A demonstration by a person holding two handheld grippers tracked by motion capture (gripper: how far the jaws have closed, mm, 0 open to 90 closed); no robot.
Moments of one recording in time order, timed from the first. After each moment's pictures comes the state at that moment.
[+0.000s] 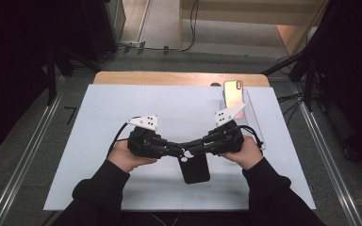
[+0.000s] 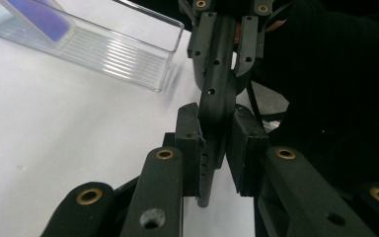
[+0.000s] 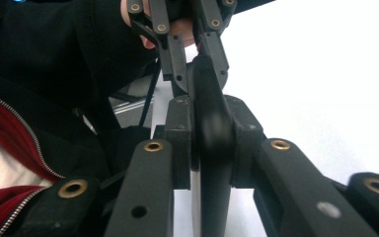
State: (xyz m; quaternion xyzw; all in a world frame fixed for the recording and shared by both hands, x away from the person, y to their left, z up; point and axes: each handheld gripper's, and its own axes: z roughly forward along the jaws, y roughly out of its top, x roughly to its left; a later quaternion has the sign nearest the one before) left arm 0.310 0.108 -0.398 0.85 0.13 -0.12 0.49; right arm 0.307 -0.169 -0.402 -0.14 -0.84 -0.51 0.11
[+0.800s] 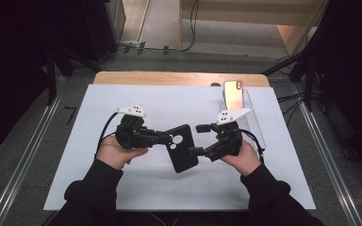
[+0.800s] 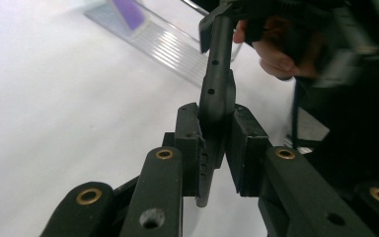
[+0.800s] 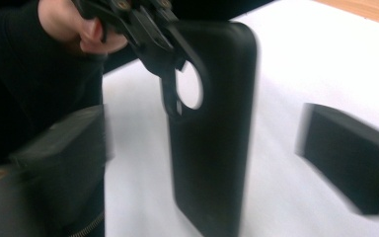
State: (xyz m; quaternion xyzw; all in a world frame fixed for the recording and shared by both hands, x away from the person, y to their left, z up) left arm 0.317 0.130 -0.375 0.84 0.27 -0.07 0.46; right arm 0.298 -0.166 -0.409 -0.24 -0.81 -0.54 0.03
